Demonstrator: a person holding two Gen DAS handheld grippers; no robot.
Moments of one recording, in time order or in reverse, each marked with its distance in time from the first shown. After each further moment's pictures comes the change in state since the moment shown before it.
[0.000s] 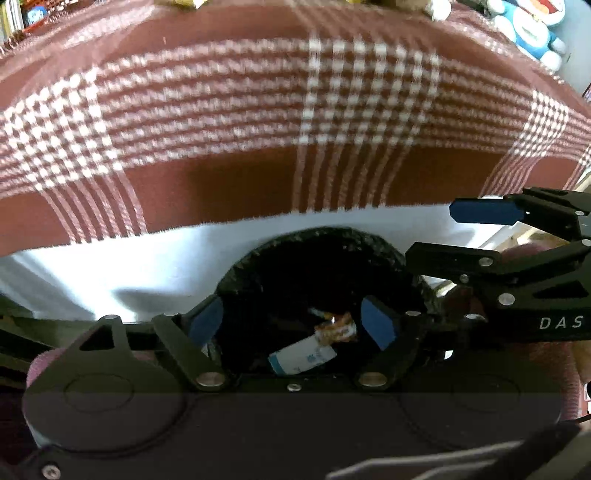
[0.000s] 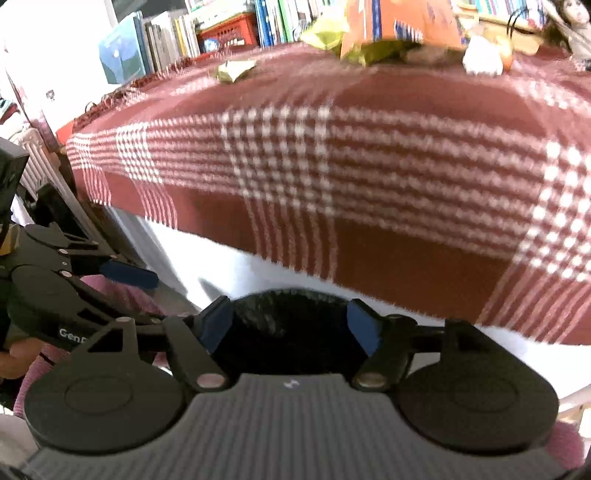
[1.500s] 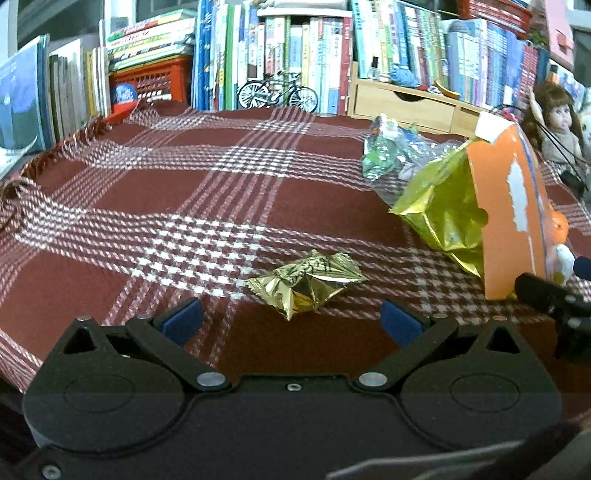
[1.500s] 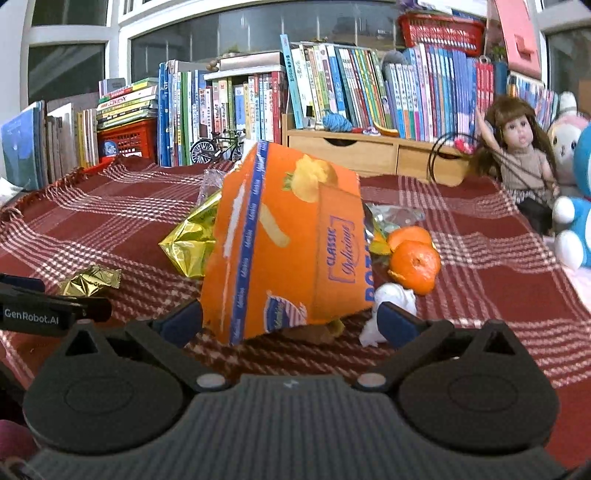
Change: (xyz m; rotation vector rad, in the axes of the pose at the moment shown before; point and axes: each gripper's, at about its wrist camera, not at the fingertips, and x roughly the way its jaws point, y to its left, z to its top) left arm 0.006 0.054 0.174 -0.243 -0.365 0.210; right arm 0.018 -0.038 0.160 -0.013 -0.285 -0.344
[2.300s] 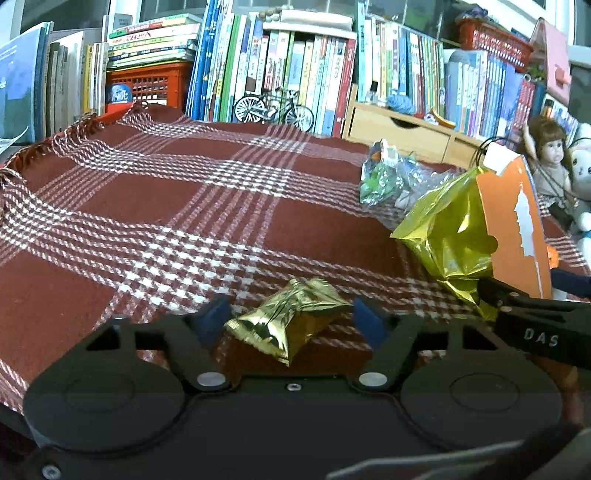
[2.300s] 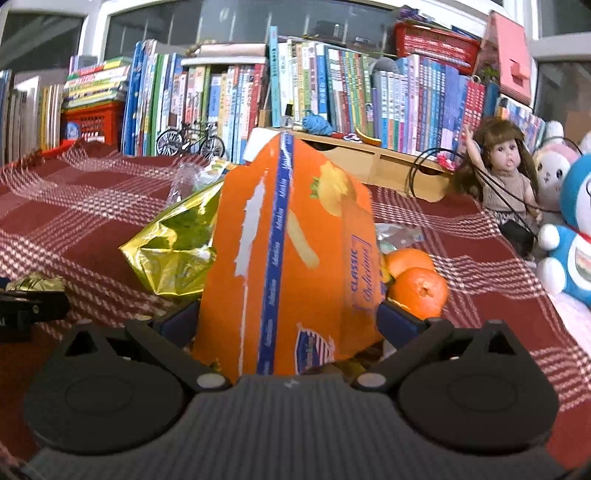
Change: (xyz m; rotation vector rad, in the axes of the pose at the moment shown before) left arm 0.006 0.016 0.003 -0.057 -0.070 -0.083; right arm 0.038 0.027 0.009 -0.038 -0.002 -0.155
